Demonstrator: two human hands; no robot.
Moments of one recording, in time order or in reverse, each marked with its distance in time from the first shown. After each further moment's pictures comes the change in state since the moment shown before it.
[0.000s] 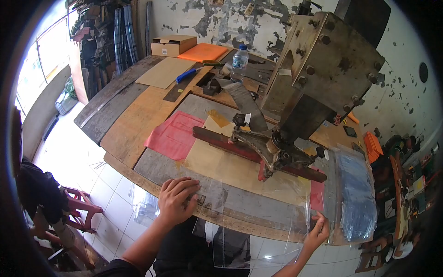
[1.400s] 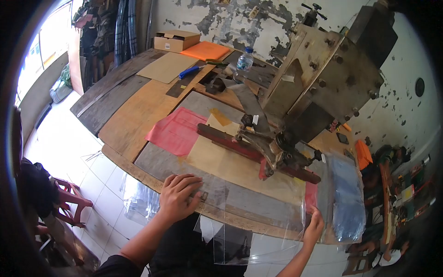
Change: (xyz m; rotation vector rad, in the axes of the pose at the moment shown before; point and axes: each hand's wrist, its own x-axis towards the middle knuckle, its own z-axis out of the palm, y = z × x) left_hand -0.005 -0.006 -0.002 -0.031 0.029 0.007; right_hand 0.019 -0.016 0.000 0.118 -0.165 0.025
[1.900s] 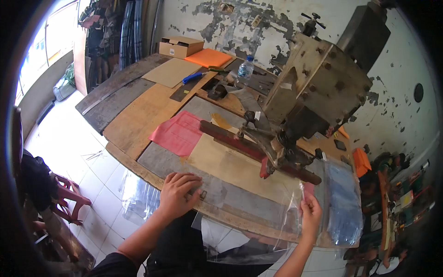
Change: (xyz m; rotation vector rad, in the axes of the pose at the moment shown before) left_hand -0.004 0.001 -0.003 -0.008 -0.017 -0.022; right_hand 0.040 -0.038 0.017 0.362 -0.316 0.197
